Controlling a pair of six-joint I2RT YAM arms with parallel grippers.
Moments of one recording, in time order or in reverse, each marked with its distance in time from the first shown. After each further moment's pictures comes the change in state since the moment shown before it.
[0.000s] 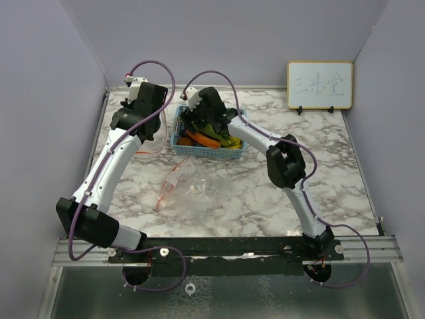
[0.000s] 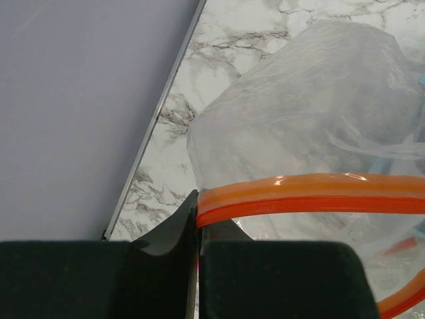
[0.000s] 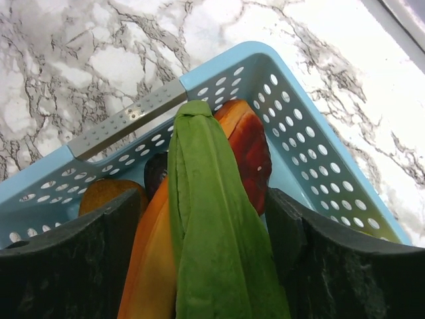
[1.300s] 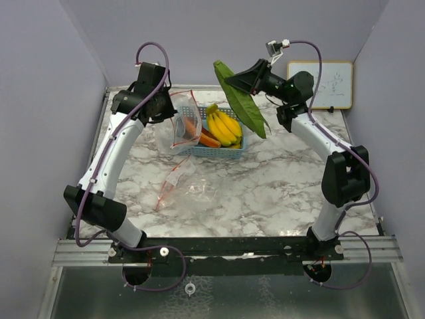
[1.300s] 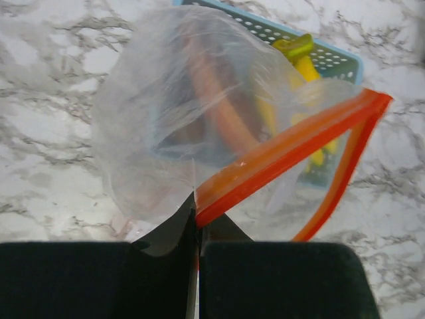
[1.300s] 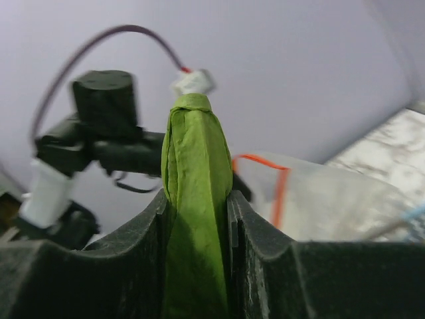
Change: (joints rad) left arm 0.003 0.121 0.270 -0.085 0.608 -0.241; right arm -0.383 -0.603 -0.618 0.967 -0.689 1.226
